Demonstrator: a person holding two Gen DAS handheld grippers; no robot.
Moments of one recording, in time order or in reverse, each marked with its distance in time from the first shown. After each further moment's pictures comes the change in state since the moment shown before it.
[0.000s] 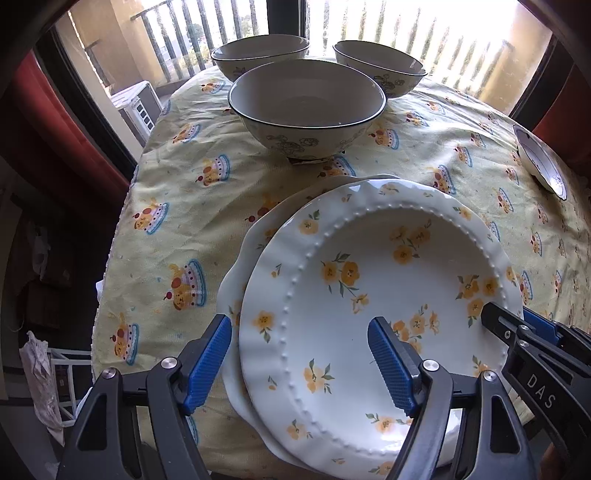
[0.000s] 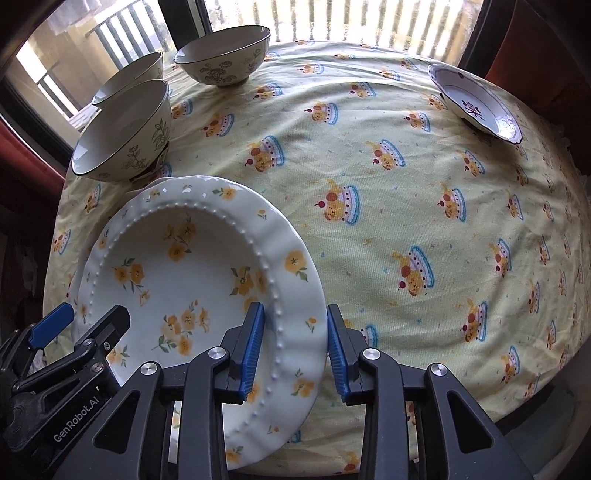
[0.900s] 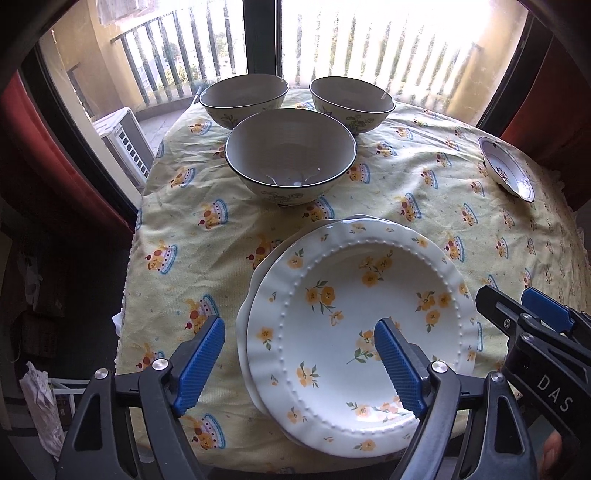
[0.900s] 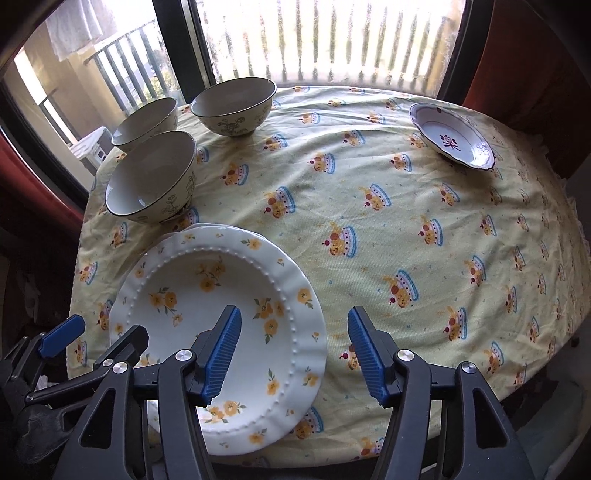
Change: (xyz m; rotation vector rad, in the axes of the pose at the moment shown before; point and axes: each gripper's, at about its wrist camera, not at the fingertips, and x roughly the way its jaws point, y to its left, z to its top) left arm -0.043 0.005 0.014 0.071 -0.072 -0.067; right arm -0.063 0.013 0.001 0.053 -0.142 -0.019
